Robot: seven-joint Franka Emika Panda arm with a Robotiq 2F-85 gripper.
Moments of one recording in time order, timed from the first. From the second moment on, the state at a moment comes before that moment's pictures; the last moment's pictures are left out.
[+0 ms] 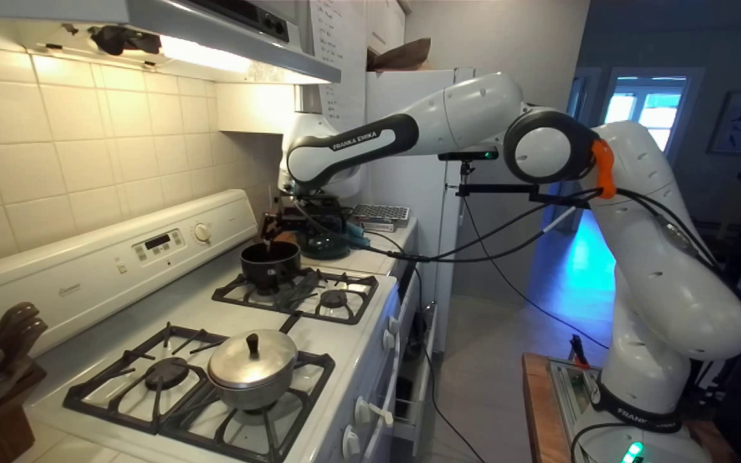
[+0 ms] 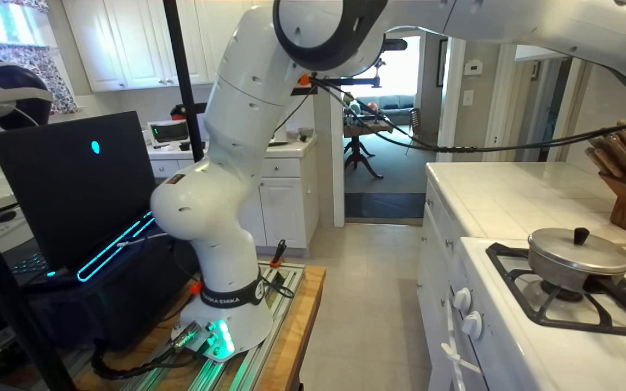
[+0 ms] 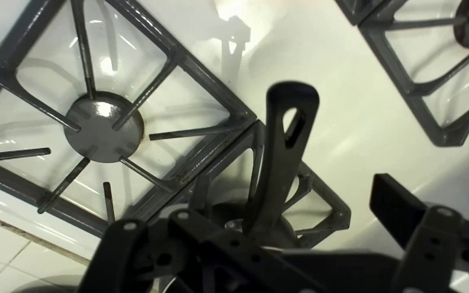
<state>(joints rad) 0.01 0.53 -0.14 -1.39 0.06 2.14 0.59</state>
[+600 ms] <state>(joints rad) 0.00 0.28 -0.09 -1.75 0.07 2.13 0.22</state>
